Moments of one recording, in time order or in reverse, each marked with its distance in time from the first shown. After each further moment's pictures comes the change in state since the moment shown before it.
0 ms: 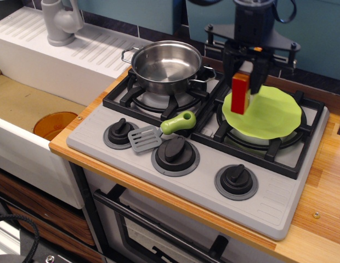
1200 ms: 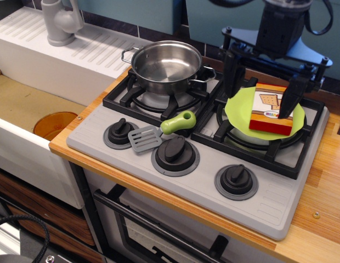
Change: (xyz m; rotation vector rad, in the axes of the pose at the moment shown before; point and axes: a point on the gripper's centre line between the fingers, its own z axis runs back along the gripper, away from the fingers) arm -0.038 -0.017 0.028 0.065 0.124 -0.017
